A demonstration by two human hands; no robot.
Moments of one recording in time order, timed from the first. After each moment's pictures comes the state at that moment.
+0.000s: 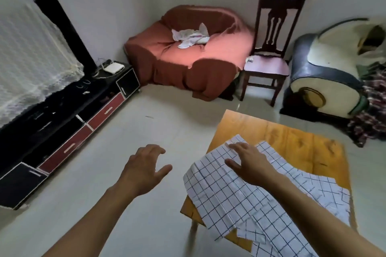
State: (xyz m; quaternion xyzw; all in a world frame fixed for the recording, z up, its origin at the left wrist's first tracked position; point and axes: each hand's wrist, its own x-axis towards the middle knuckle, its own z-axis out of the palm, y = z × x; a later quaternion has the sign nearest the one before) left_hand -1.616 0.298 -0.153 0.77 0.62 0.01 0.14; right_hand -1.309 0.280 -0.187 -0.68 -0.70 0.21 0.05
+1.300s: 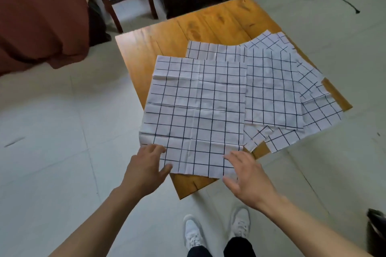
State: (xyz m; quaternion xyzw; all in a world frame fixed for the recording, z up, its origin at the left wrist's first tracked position) left_hand -1.593 0.431 -0.514 0.93 0.26 -0.15 0.22; right_hand -1.460 0.181 -0.508 -0.89 -0.33 0.29 0.11
